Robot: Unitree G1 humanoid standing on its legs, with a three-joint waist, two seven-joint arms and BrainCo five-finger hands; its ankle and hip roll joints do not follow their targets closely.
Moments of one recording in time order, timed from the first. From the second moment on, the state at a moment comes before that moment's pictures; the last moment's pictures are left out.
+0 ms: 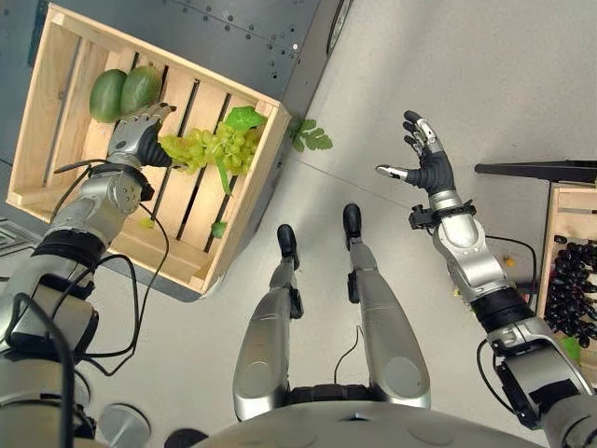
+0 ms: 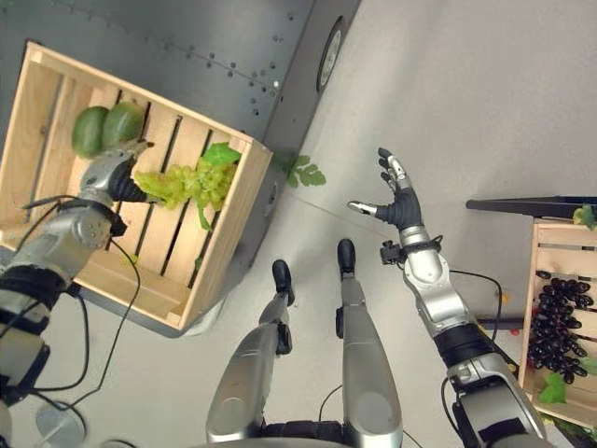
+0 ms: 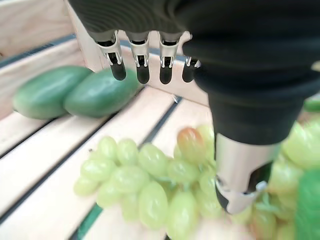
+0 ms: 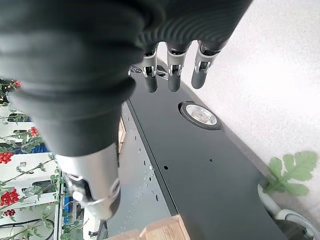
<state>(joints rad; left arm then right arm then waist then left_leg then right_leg) -0.80 0.89 -0.57 0.79 0.38 -0.20 0.25 -0.41 -0.49 0.23 0.32 0.23 -0.34 -0.16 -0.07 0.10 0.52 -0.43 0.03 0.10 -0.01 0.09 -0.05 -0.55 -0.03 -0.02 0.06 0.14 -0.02</state>
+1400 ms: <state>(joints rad) -0.98 0.86 -0.69 0.89 0.58 -0.07 0.33 -0.39 -0.48 0.22 0.27 0.27 -0.35 -0.21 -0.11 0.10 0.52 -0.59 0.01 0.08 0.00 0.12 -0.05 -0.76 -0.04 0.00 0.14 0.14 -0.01</state>
